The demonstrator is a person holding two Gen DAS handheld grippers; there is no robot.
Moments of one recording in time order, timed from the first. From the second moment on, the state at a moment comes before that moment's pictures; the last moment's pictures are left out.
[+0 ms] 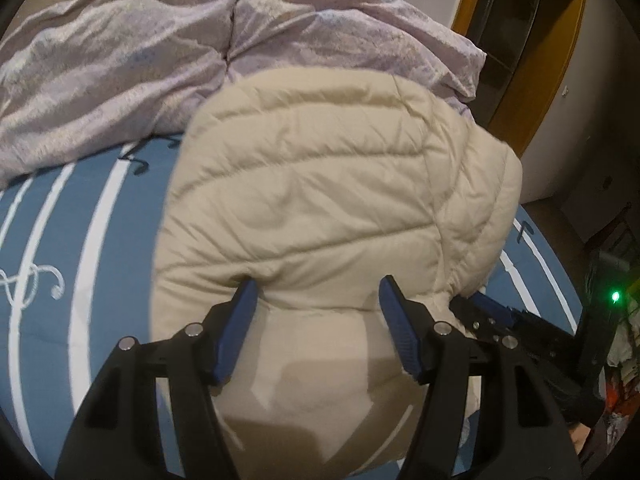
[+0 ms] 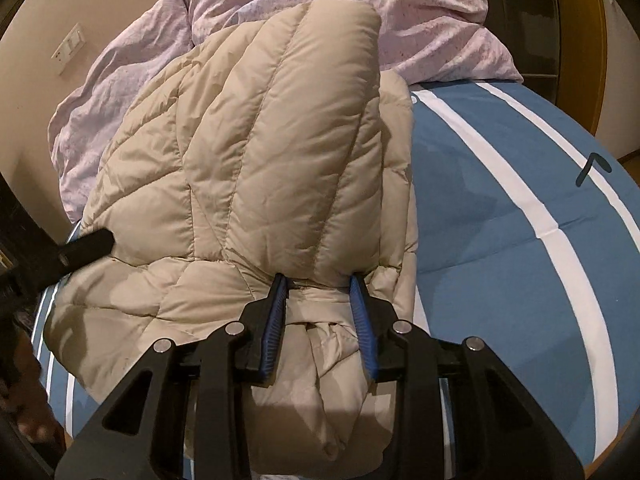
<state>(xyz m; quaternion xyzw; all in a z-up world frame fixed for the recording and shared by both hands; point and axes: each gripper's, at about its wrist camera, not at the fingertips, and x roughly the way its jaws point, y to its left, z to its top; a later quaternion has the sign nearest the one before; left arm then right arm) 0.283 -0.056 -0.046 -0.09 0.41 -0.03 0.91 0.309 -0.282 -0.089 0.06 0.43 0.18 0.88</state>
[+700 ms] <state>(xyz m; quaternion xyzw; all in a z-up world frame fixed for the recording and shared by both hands) 0.346 -0.046 -0.067 0.00 0.41 0.05 0.91 0.314 -0.284 -0.098 0.06 0.43 0.19 0.88</state>
